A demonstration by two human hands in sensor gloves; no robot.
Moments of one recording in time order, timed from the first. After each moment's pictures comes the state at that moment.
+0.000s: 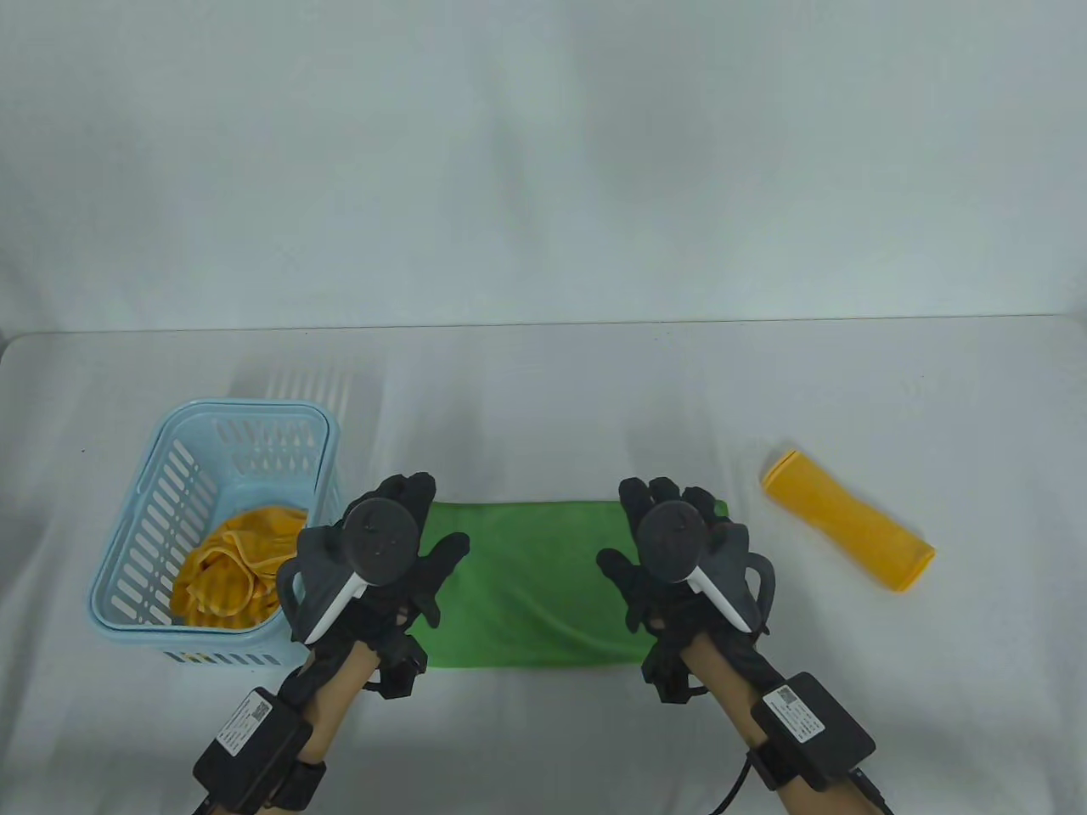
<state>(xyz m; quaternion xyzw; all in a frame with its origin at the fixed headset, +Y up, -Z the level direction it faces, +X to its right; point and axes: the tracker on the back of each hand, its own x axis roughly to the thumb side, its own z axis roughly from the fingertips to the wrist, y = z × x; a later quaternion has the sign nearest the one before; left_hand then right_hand) -0.199 -0.626 -0.314 0.04 -0.01 0.18 0.98 0.099 -0.665 -0.328 0.02 0.02 0.98 0.18</state>
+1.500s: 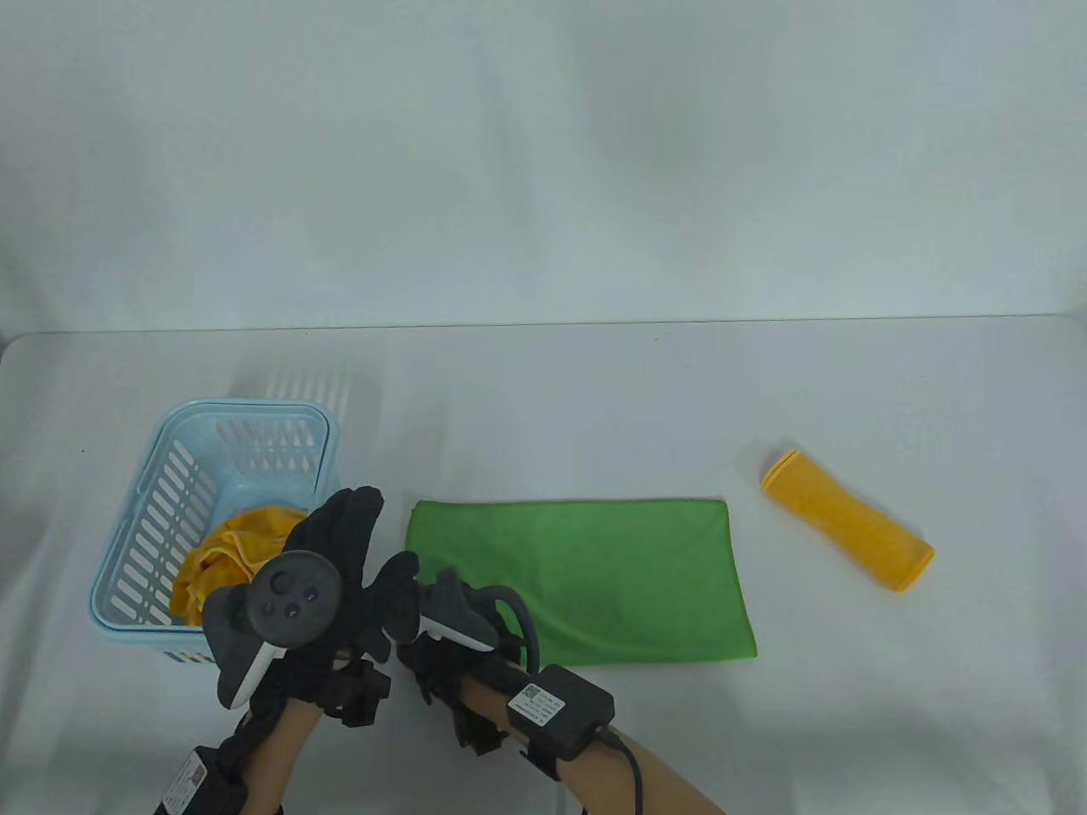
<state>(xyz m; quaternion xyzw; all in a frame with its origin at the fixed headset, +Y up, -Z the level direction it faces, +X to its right) -0.234 -0.616 -0.279 0.11 -0.02 0.24 0.97 -0.113 -0.759 -0.332 0.17 0.16 0.97 0.08</state>
